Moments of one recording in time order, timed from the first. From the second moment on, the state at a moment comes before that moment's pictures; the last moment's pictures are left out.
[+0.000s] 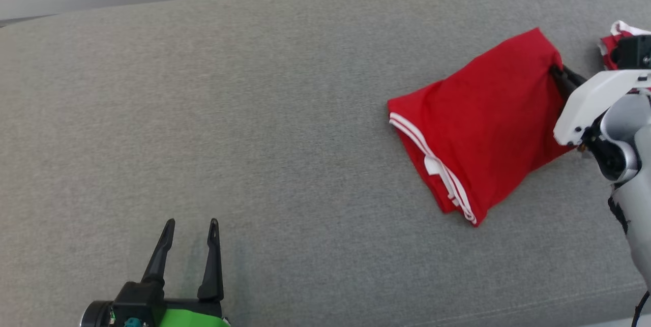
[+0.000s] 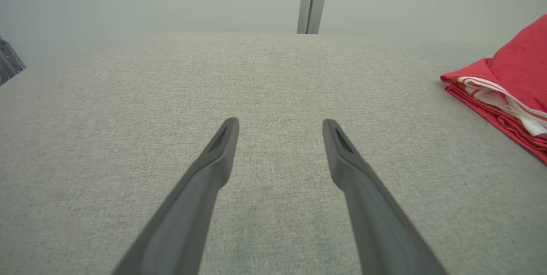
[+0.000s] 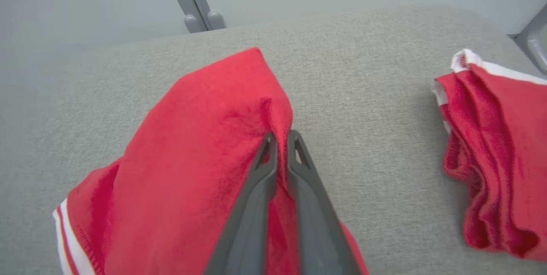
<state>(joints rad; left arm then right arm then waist) 0.10 0.05 -0.11 0.07 -0.16 -0.04 -0.26 -0.65 -0.37 0.12 0.59 0.50 0.13 0.27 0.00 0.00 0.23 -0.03</state>
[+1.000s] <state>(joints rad) 0.04 0.05 -0.08 0.07 -0.11 -0.09 -0.26 -0.76 -0.39 -0.25 0.67 0.01 0.13 -0.19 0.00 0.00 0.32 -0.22</state>
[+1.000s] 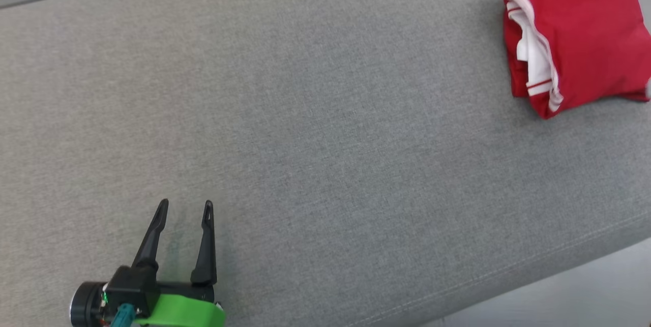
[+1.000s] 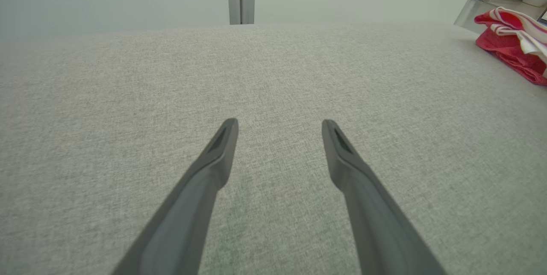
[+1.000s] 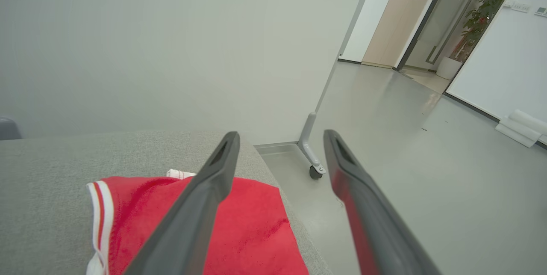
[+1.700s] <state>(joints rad) 0.26 0.05 -0.07 0.05 -0.18 0.01 -0.26 0.05 -0.12 -0.11 0.18 0.02 0.13 -0.26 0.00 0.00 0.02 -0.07</state>
